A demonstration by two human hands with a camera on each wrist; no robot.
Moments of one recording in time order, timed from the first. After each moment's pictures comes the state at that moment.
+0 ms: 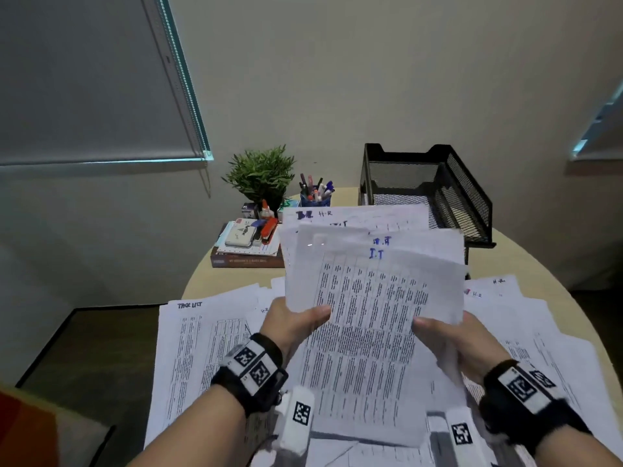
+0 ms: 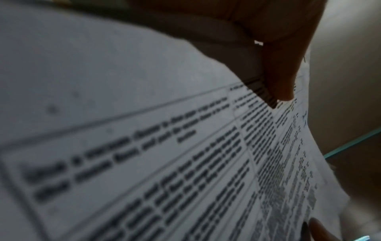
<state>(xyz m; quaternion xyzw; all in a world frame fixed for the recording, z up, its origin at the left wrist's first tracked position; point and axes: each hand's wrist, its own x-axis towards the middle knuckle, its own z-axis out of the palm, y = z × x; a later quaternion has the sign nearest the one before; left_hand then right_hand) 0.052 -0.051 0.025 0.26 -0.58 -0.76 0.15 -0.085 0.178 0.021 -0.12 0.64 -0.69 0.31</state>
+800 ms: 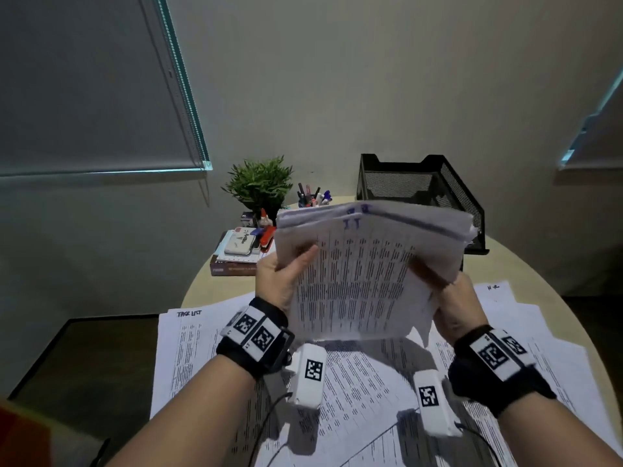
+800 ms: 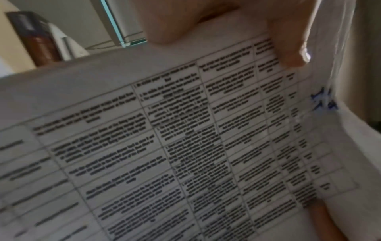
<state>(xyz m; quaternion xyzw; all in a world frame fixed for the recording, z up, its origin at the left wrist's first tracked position) 0.023 -0.075 0.073 0.16 -0.56 -0.75 0.32 -0.100 0.133 0.061 -0.19 0.55 -0.79 0.17</state>
